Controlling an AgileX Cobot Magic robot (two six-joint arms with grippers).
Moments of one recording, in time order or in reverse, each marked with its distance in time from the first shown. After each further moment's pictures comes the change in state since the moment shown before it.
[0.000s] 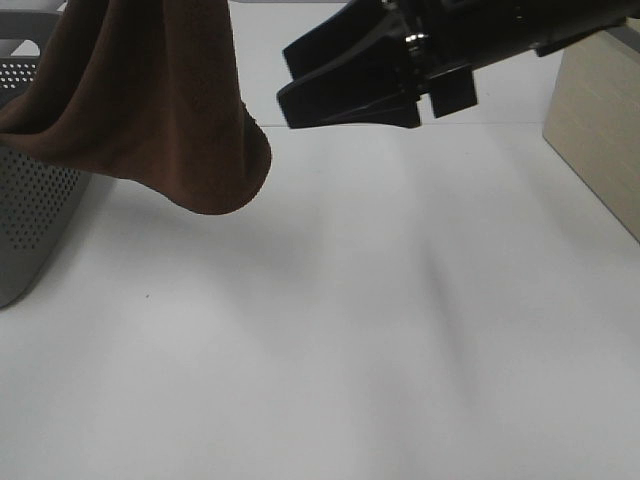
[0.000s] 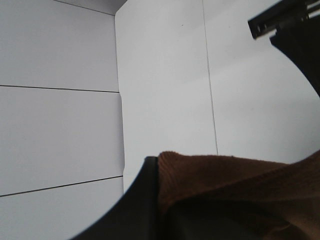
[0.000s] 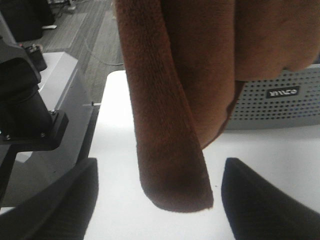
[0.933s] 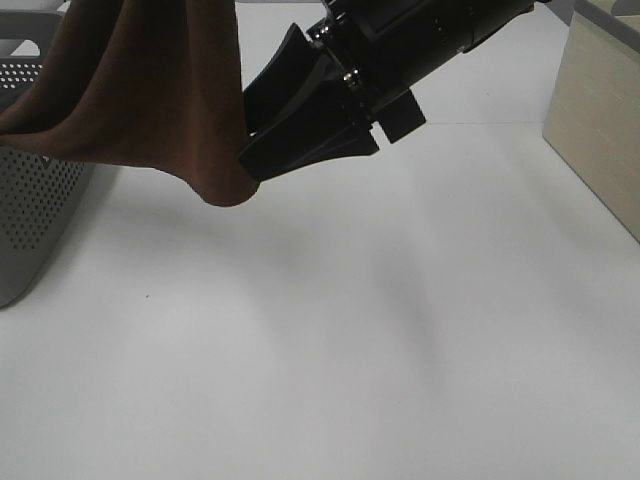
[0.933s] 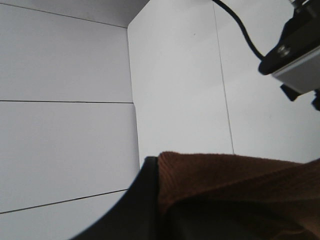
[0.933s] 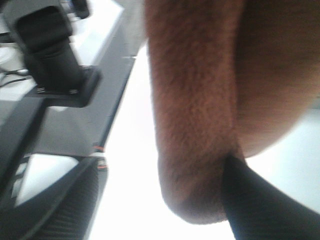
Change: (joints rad) left arm 0.001 0.015 0.000 -0.014 -0.066 0.051; right arm 0.106 0.140 -0.199 -0.198 0.061 0.134
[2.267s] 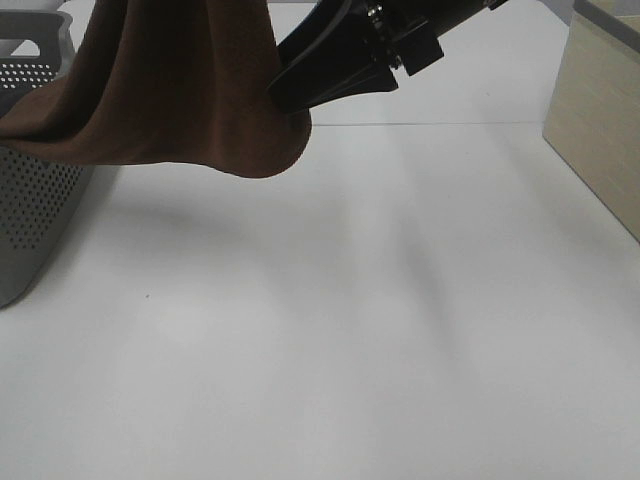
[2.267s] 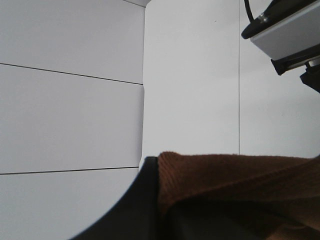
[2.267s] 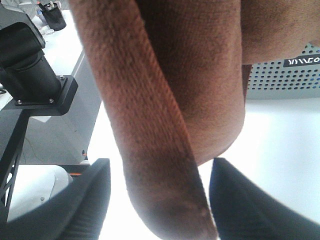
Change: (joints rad) left arm 0.000 0.000 0.000 0.101 -0.025 -0.170; right arm -0.085 0.033 -0.107 -0.011 0.057 0.081
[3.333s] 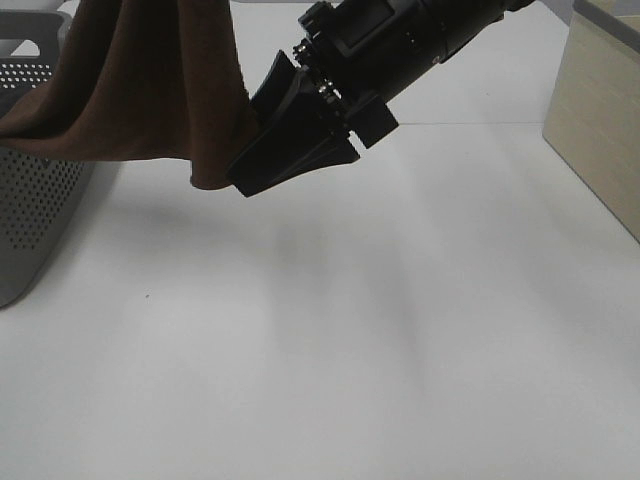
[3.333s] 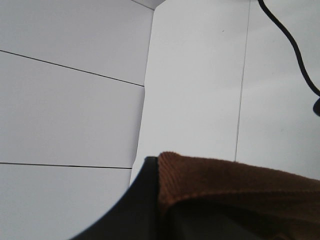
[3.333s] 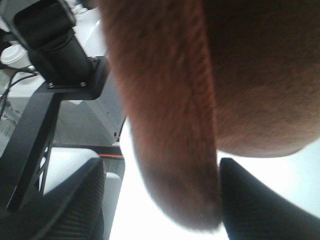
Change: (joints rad) left arm 0.000 0.000 0.000 0.004 -0.026 -0.100; right arm 0.115 0.033 0.050 -0.039 -0.022 0.038
